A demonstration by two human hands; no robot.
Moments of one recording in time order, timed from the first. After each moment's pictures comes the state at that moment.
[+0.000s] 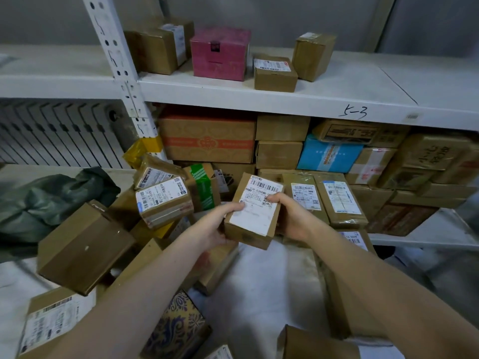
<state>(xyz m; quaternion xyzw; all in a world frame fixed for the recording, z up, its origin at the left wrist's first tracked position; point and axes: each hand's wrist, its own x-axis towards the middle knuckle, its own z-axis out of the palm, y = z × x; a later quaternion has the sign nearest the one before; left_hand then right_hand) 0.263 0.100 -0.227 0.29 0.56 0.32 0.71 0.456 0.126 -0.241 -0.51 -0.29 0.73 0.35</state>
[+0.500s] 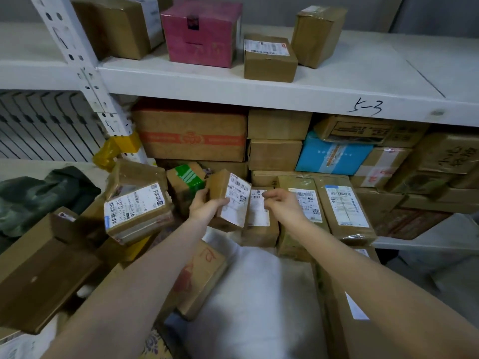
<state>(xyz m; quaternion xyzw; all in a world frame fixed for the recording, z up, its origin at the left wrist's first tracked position) 0.272 0.205 -0.289 0.29 0.67 0.41 0.54 0.464 0.196 -0.272 -0.66 -0.49 0.45 0.35</state>
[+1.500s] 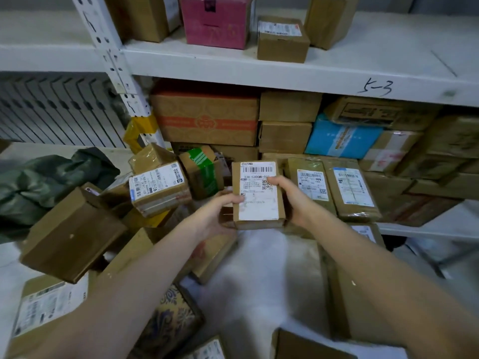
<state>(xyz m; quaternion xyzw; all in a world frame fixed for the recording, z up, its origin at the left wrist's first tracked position) 0.267 0.132 -0.266 0.28 0.56 0.33 0.70 0.458 0.165 -0.263 -0.54 -0.35 0.69 0.34</state>
